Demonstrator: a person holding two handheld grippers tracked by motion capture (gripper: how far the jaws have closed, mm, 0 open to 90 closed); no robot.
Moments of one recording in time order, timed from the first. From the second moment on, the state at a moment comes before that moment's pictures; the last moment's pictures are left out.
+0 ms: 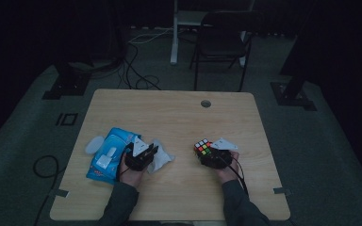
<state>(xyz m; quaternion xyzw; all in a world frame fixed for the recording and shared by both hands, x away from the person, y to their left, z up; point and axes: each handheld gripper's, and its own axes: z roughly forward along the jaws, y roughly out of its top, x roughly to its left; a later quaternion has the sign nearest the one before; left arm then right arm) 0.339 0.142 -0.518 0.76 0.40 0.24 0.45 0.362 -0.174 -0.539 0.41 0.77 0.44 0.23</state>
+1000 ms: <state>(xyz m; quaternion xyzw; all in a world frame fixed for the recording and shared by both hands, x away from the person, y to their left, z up) 0.317 0.160 -0.494 0.73 0.41 0.25 0.49 0.330 -0.202 -0.512 0.42 0.74 0.45 0.28</state>
